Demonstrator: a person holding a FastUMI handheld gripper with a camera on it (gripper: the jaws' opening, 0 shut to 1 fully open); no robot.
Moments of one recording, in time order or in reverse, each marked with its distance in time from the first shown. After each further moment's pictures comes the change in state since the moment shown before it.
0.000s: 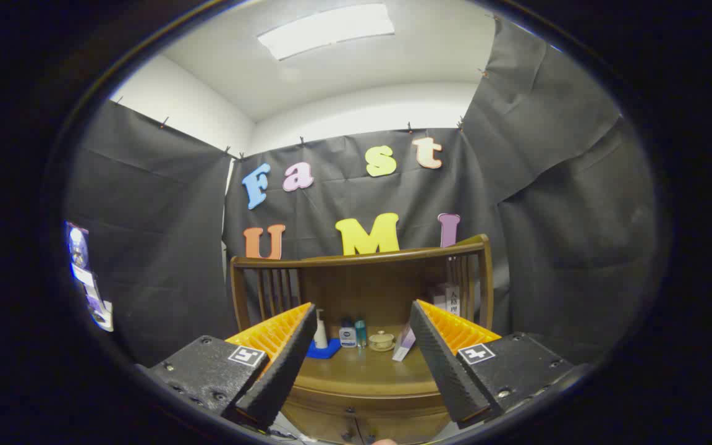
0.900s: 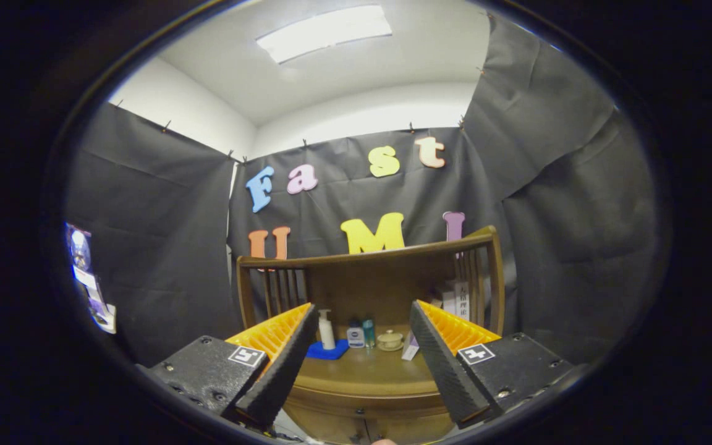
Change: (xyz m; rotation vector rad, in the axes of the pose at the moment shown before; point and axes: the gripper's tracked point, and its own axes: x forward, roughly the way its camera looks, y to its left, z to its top) arm 0.005 0.013 -0.034 0.036 0.007 0.021
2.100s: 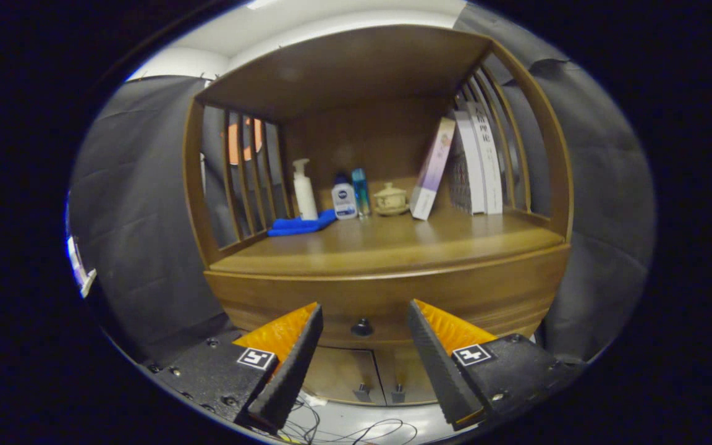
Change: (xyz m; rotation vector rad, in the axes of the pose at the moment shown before) arm 0.075 -0.022 -0.333 0.040 0.455 -0.110
